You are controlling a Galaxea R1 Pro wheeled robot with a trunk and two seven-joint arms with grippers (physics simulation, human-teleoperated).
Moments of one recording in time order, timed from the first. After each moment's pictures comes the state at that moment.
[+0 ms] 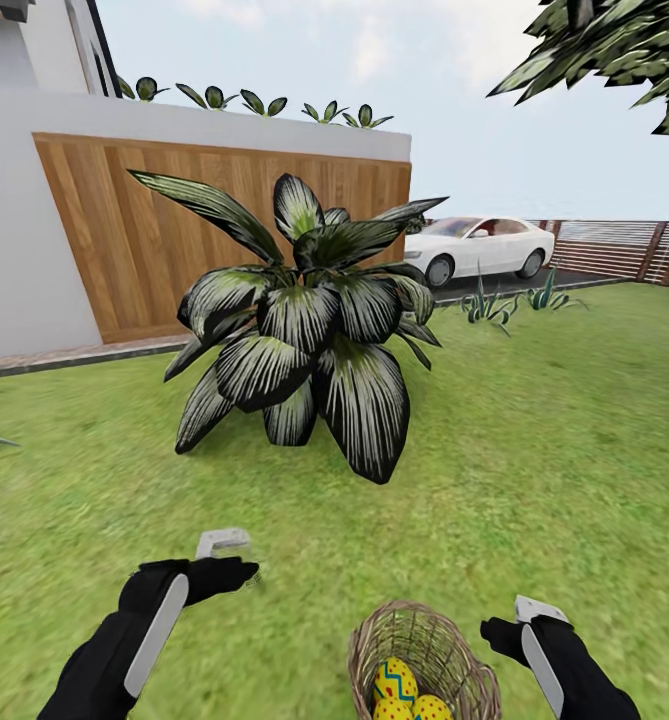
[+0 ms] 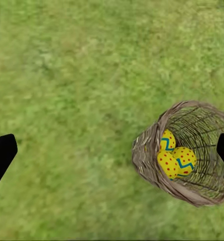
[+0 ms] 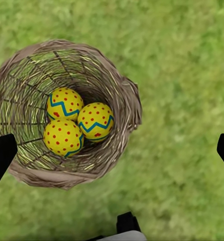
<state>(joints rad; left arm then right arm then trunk) -0.35 0.05 -0.08 -1.27 0.32 0.86 0.05 -0.41 -0.08 -0.23 -0.72 -0.12 0.58 -0.10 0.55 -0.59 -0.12</state>
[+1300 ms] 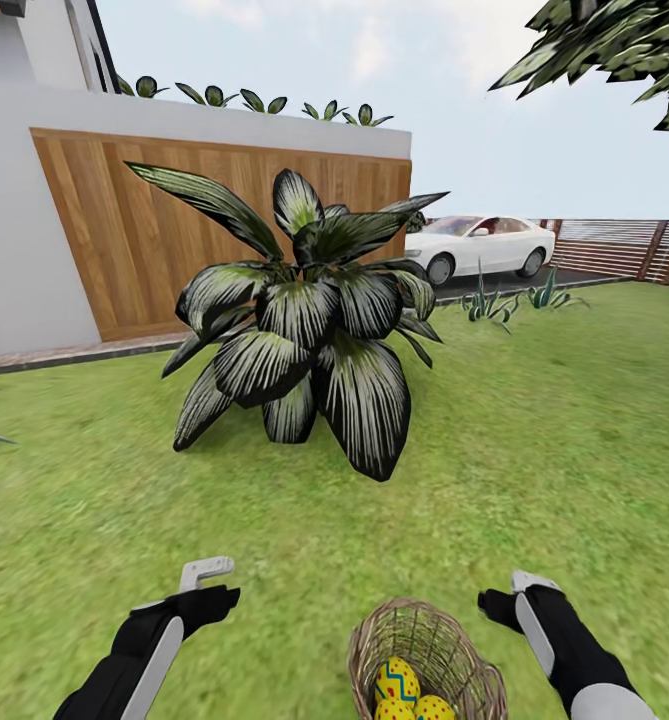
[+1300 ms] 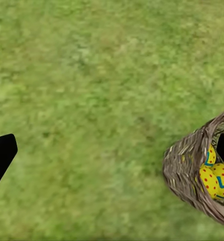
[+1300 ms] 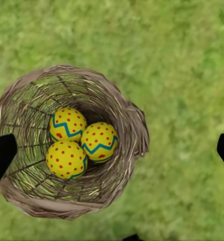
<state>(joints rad) -0.26 0.04 -0.06 -1.19 0.32 0.66 0.17 -0.50 -0.09 -0.23 -0.68 -0.12 0.59 -0.12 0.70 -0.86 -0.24</state>
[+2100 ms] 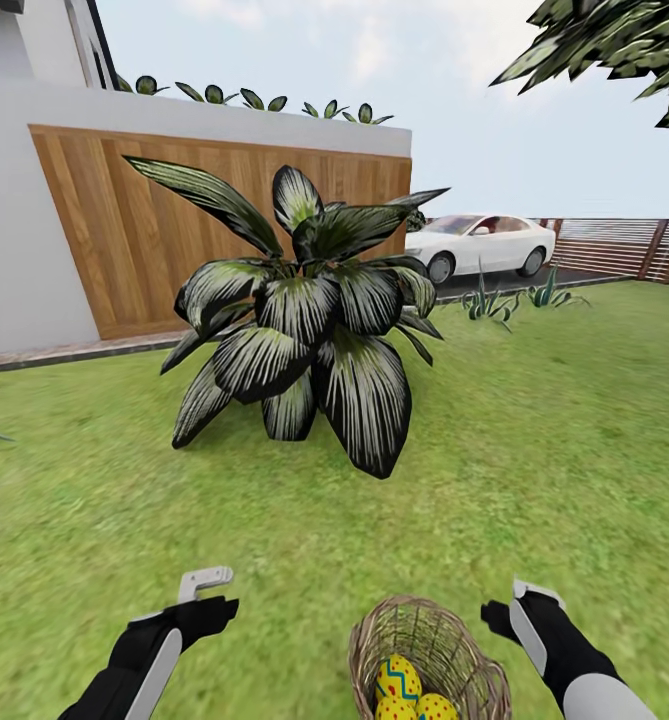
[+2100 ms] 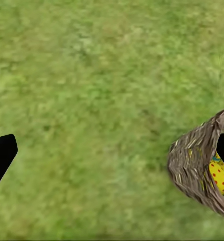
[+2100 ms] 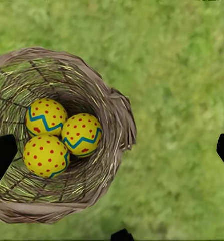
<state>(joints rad) -0.23 0.04 -0.06 -1.19 0.32 0.66 0.17 -0.55 -0.09 -0.23 -0.53 -0.12 0.52 -0.20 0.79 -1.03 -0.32</state>
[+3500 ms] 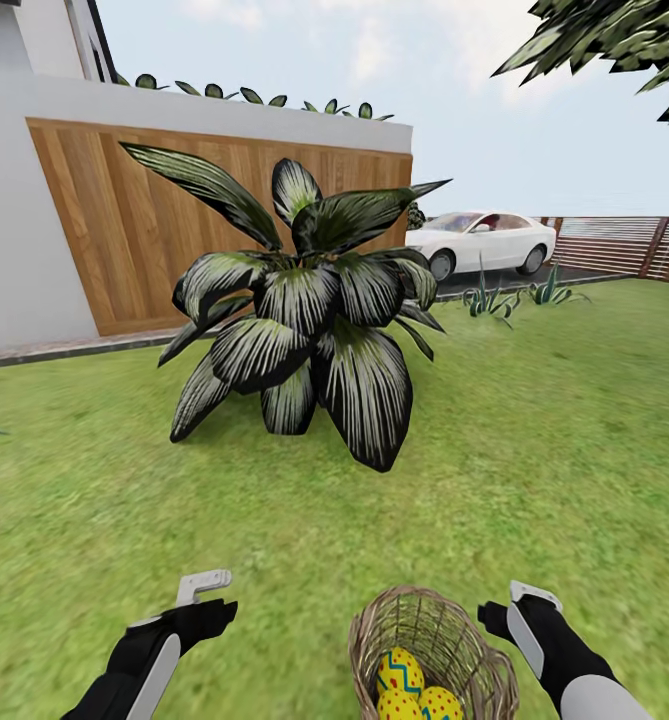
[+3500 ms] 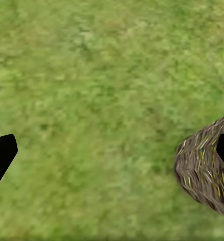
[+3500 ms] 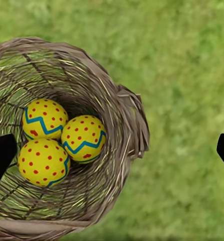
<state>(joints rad) -0.22 0.04 -0.06 -1.18 0.31 0.63 0.16 -0.55 -0.08 -0.22 -0.51 -0.12 0.49 -0.20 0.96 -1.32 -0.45</state>
